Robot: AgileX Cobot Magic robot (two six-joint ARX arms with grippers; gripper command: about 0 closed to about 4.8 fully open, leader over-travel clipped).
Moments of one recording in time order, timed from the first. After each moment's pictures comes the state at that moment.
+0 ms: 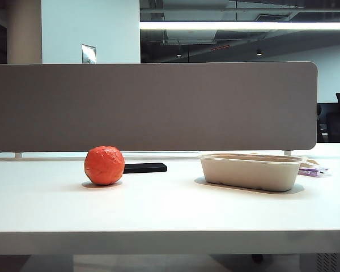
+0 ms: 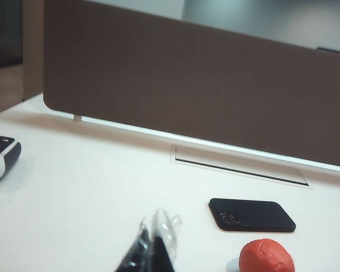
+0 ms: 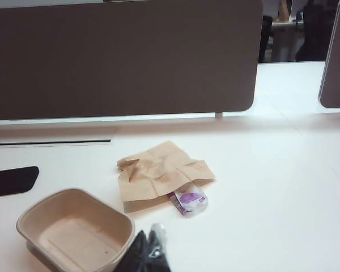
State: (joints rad) left arm -0.09 0.12 0.28 -0.08 -0.13 -0.17; right arm 0.08 0.11 0.41 -0.28 0.05 0.06
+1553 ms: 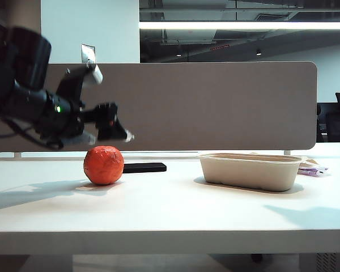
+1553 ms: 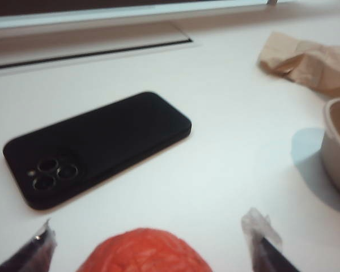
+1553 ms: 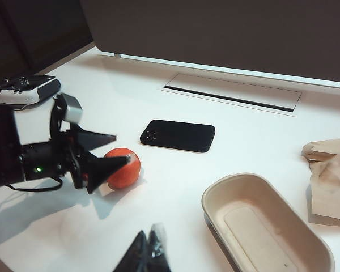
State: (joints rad) left arm -0.31 1.80 0.74 0.80 0.20 0.01; right arm 0.43 0.71 0.79 -0.27 -0.18 0.11
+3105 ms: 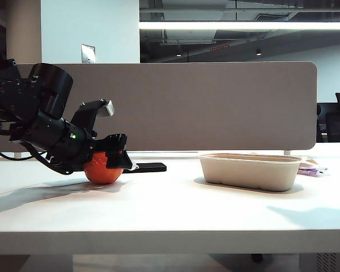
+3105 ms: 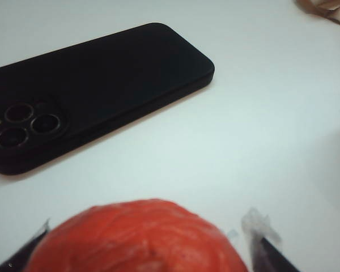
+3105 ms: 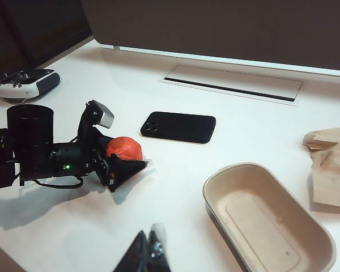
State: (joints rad) left arm -0.31 1.97 0.87 0.68 0.18 0.00; right arm 0.44 0.71 0.79 -0.31 -0.18 0.12
